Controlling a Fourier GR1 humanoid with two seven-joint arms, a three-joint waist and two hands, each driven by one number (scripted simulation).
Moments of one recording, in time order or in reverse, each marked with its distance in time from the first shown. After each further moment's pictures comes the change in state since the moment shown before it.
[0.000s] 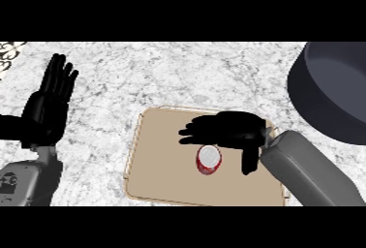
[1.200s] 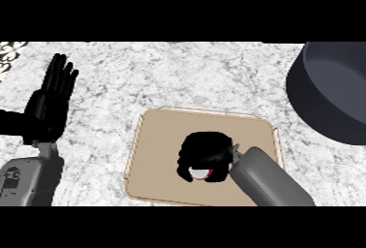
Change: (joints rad) left arm -0.023 -0.025 0.053 0.063 -0.026 -0.057 -0.027; right arm 0.067 0.224 0.027 0.153 0.280 -0.181 -0.217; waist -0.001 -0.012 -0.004
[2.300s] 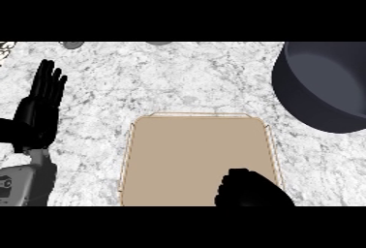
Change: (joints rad) left arm 0.048 -0.003 0.038 -0.033 -0.020 0.025 0.014; right arm 0.631 -0.093 -0.114 -0.693 0.118 -0.136 0.342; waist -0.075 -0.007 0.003
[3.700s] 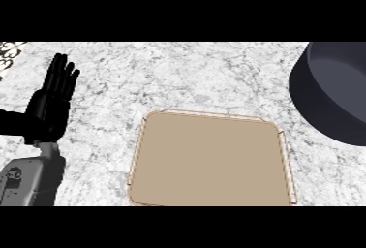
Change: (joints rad) left arm -0.051 -0.020 -0.022 0.027 0.007 -0.039 -0.008; right arm -0.270 -0.324 -1.030 0.200 -0.551 0.070 0.071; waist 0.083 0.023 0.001
